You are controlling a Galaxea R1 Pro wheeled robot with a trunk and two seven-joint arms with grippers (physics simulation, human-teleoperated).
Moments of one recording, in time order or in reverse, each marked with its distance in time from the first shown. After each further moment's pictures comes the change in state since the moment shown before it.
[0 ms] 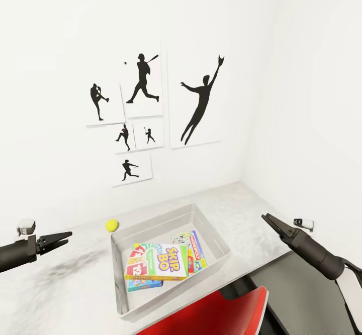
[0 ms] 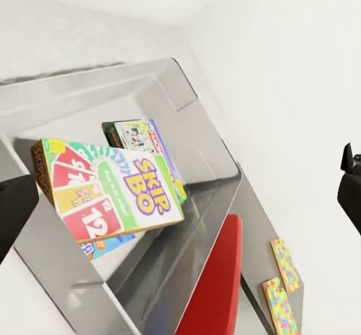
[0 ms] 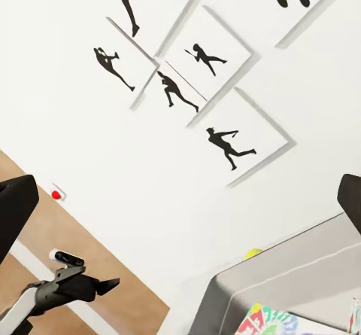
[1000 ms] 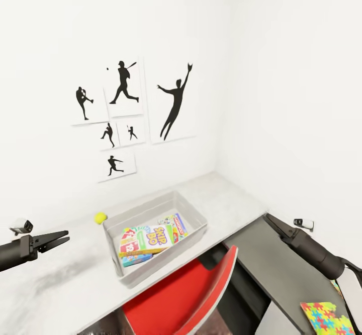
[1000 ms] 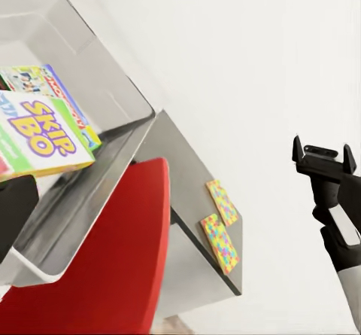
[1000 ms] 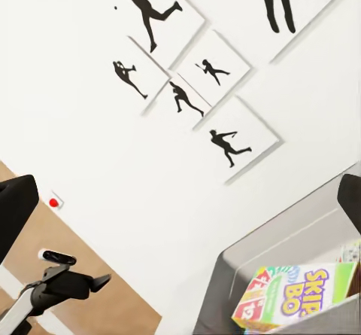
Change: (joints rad) left arm 0.007 0.007 0.004 0.000 -0.007 -0.016 -0.146; right arm 0.000 -0.001 0.000 0.000 -0.001 0.000 0.000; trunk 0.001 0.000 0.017
